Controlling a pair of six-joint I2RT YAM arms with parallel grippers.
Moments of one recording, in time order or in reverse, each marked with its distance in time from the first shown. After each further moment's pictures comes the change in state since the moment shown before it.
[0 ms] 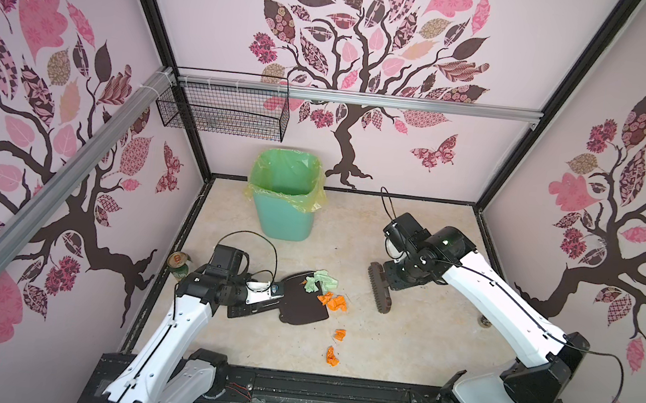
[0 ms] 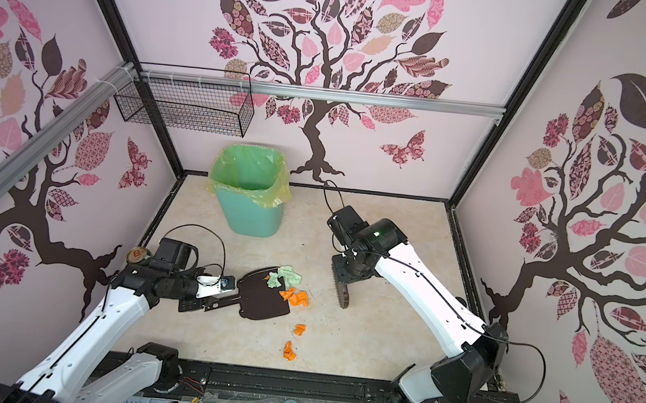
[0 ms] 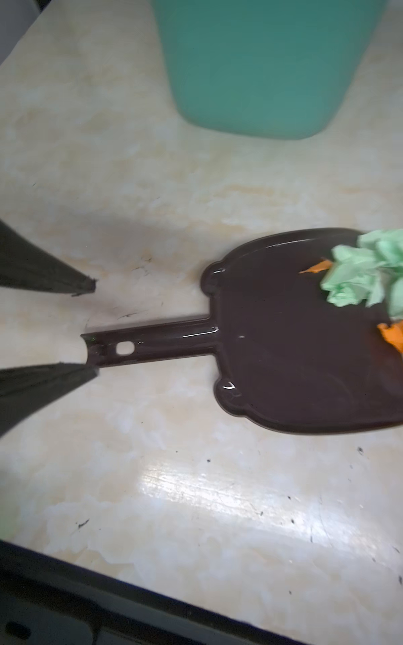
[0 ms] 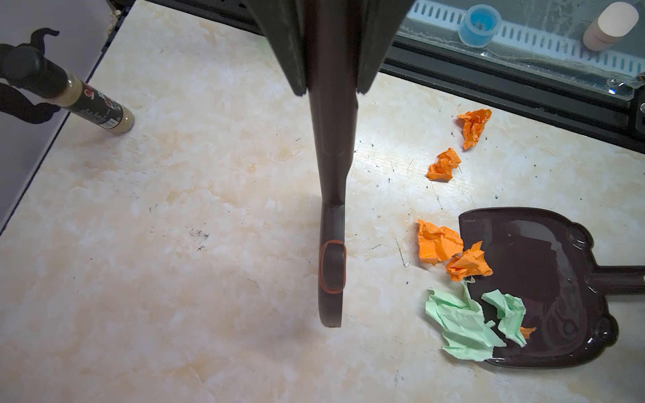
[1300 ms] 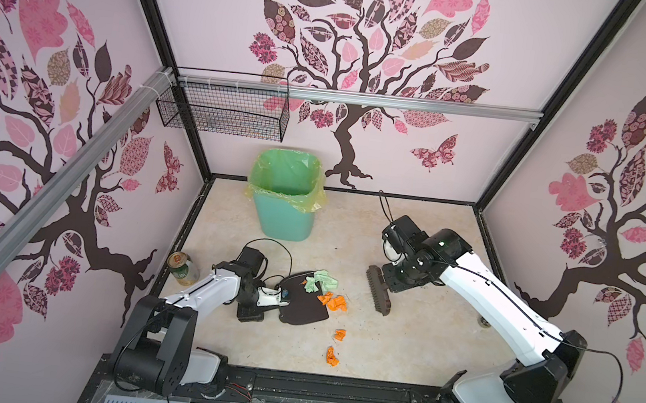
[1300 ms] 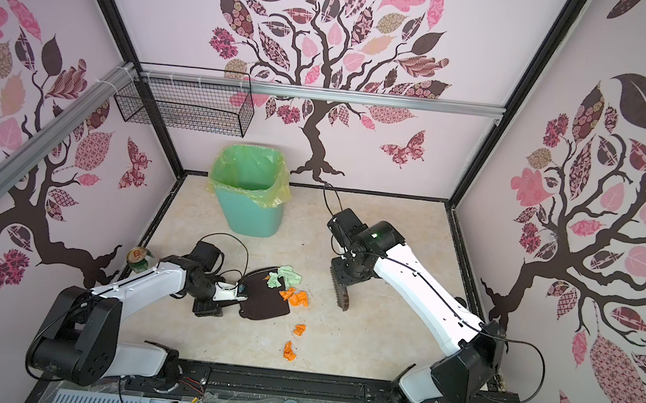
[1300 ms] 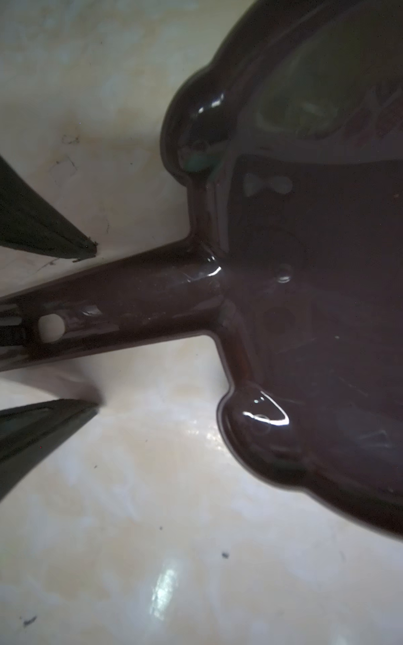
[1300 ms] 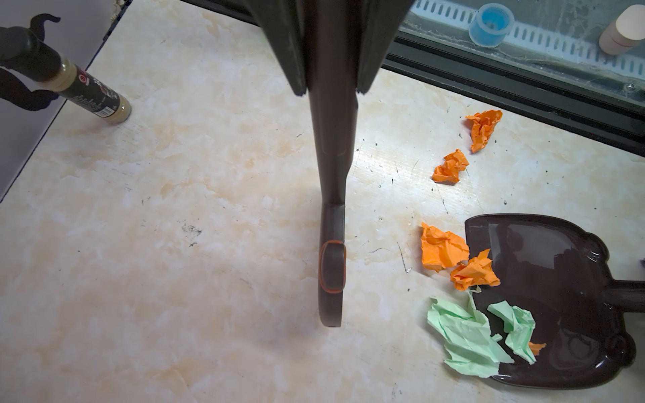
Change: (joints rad) left arm -0.090 0.393 -0.062 0.231 -0.092 -0.068; right arm -0.012 0.000 -0.050 0.034 -0.012 -0.042
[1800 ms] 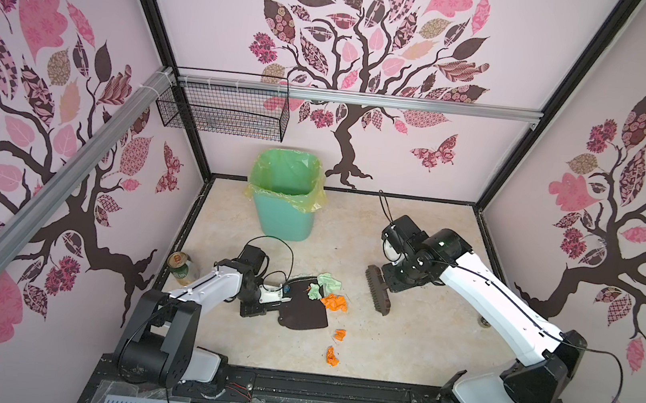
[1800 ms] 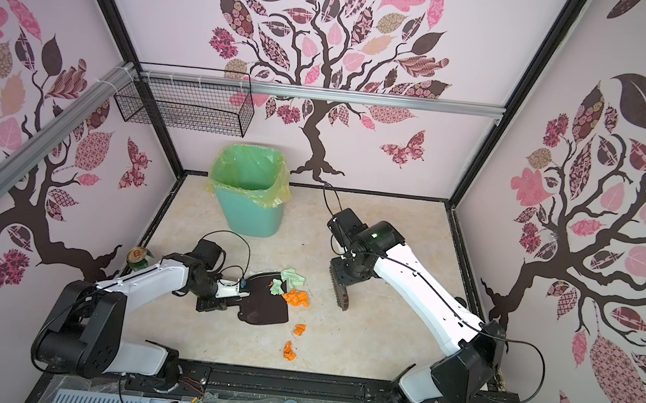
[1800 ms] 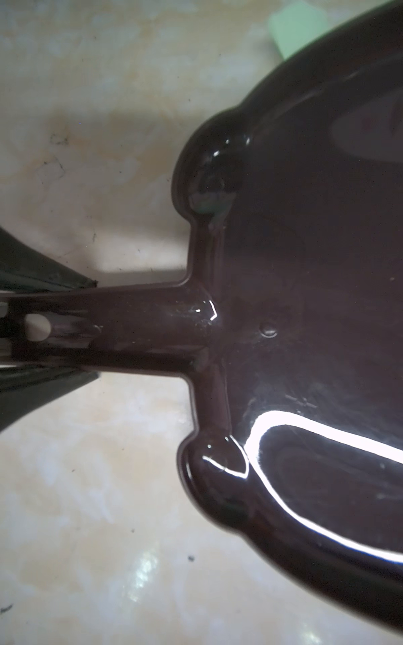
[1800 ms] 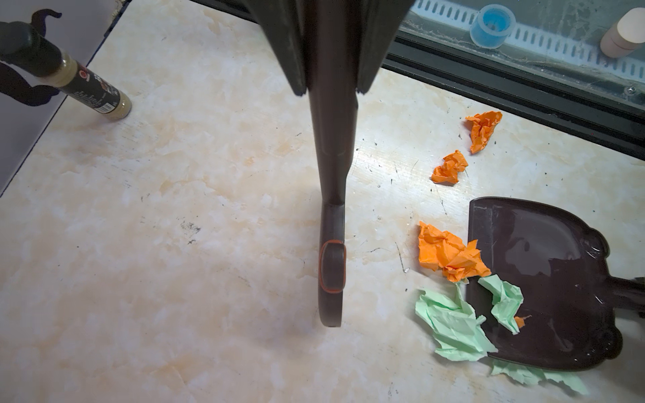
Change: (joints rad) left arm 0.000 0.019 0.008 0.023 0.021 -0.053; right arm 0.000 0.000 0.000 0.005 -0.005 -0.012
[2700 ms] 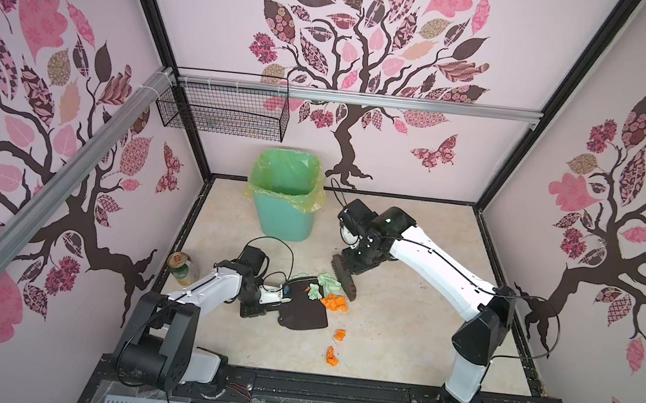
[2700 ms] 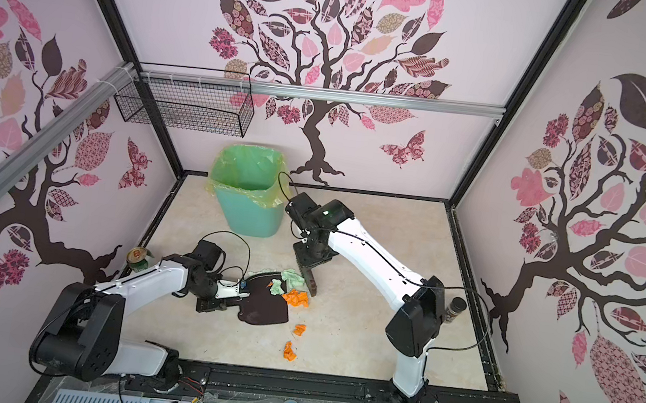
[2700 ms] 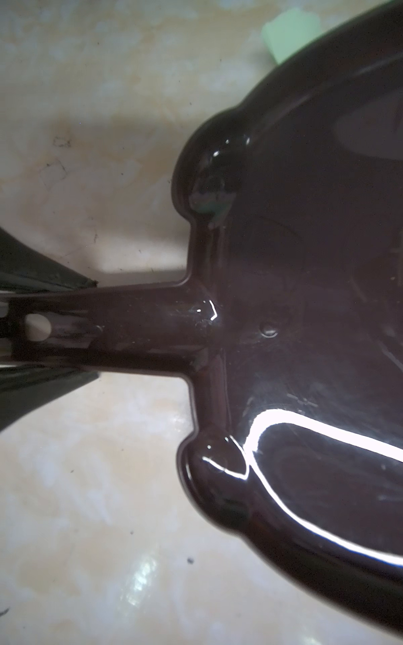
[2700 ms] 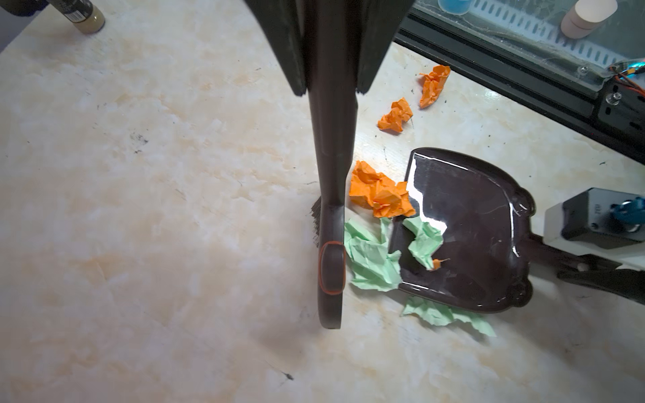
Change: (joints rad) left arm 0.000 -0.013 -0.006 0.001 -0.008 -0.001; right arm 0.156 0.391 0.398 -0.020 -0.037 -0.002
